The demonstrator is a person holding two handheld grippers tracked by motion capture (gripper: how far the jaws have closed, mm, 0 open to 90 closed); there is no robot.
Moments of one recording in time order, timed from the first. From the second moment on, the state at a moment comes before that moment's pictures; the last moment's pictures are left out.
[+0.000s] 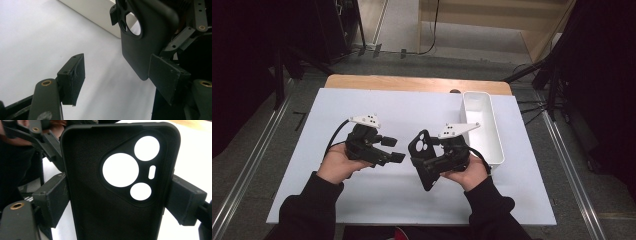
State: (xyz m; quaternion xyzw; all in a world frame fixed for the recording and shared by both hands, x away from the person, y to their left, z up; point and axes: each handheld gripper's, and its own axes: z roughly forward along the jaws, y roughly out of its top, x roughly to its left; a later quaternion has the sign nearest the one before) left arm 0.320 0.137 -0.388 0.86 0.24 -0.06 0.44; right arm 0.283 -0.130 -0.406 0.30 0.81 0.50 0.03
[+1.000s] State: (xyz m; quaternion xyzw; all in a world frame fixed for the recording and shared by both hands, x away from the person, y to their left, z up) left arm 0.297 0.172 -0.437 0.86 0.25 -0.04 0.44; right arm 0.291 -0.140 -0.402 0.30 0.82 0.49 0.02
